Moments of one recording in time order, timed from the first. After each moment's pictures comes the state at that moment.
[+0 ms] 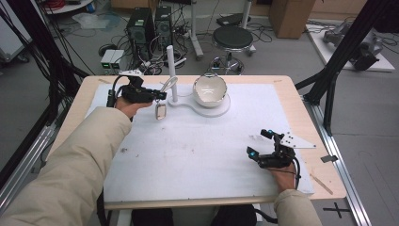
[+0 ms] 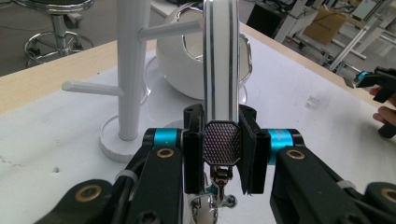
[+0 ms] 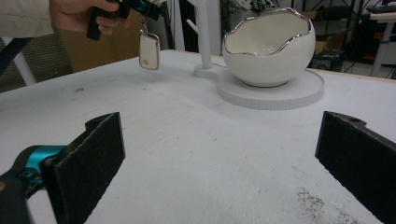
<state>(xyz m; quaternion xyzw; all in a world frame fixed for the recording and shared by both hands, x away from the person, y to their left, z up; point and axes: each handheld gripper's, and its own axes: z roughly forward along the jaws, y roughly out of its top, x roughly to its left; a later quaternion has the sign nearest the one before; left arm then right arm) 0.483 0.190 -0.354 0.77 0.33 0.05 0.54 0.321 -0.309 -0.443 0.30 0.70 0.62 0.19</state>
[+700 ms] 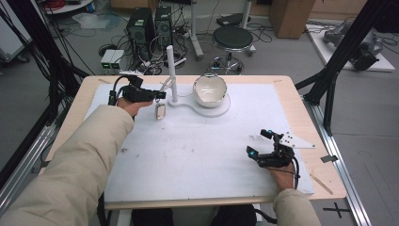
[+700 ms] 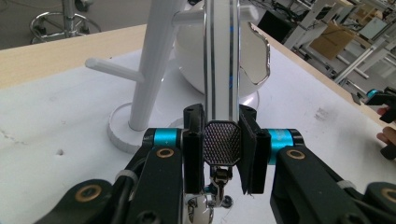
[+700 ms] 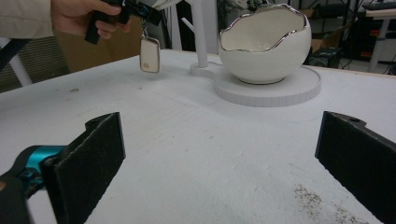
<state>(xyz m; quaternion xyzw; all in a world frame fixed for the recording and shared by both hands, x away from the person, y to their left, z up) 0.494 0.193 -0.366 0.75 0.38 0.03 0.54 0.324 -0.309 -0.448 0.31 0.70 0.62 0.19</state>
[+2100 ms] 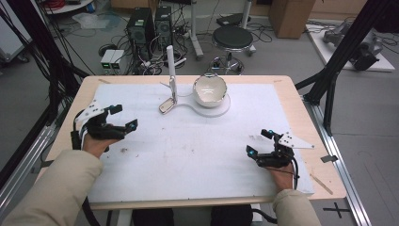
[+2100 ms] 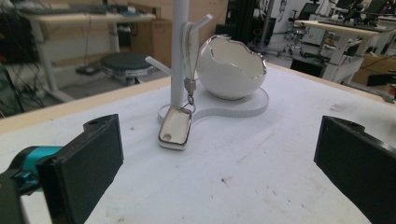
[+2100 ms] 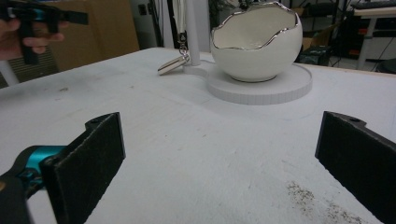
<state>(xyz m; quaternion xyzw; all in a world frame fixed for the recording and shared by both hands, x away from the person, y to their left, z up) 0.357 0.269 -0.393 0.69 0.32 0.23 0.61 0.324 -0.307 -0.448 0.32 0.69 0.61 0.20</state>
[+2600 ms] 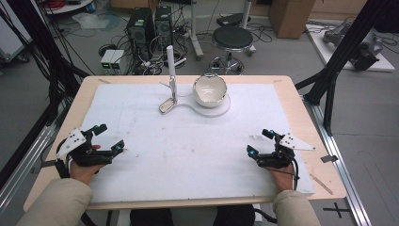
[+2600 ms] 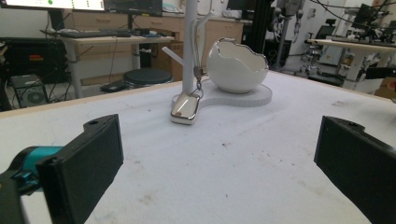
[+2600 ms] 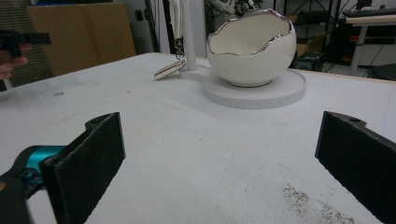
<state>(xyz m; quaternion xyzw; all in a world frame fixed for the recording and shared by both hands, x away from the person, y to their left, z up) 0.299 0.297 -0.433 0.64 0.33 0.27 0.63 0.321 -0.308 -0.449 0.32 0.69 0.62 0.21</state>
